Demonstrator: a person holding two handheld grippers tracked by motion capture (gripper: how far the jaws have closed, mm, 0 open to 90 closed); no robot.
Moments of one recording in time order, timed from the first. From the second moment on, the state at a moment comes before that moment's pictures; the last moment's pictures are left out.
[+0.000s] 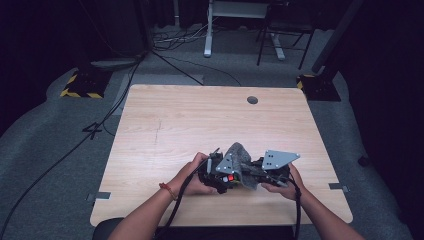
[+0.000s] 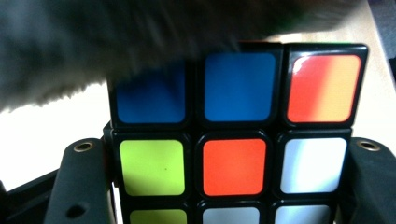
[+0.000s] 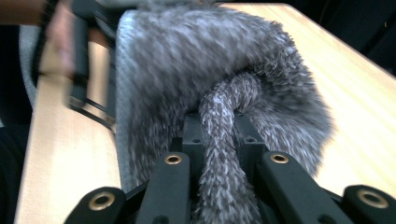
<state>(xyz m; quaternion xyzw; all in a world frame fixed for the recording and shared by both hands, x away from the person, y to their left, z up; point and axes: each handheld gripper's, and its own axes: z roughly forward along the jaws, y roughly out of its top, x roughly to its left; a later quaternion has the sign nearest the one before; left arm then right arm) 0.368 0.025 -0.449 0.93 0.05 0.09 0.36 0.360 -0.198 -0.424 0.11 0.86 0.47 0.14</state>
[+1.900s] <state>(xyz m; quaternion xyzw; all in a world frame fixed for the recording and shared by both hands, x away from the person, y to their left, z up) 0.369 0.018 -0.456 0.93 0.06 0.10 0.35 0.347 -0.188 -0.419 0.05 0.87 0.48 0.12</state>
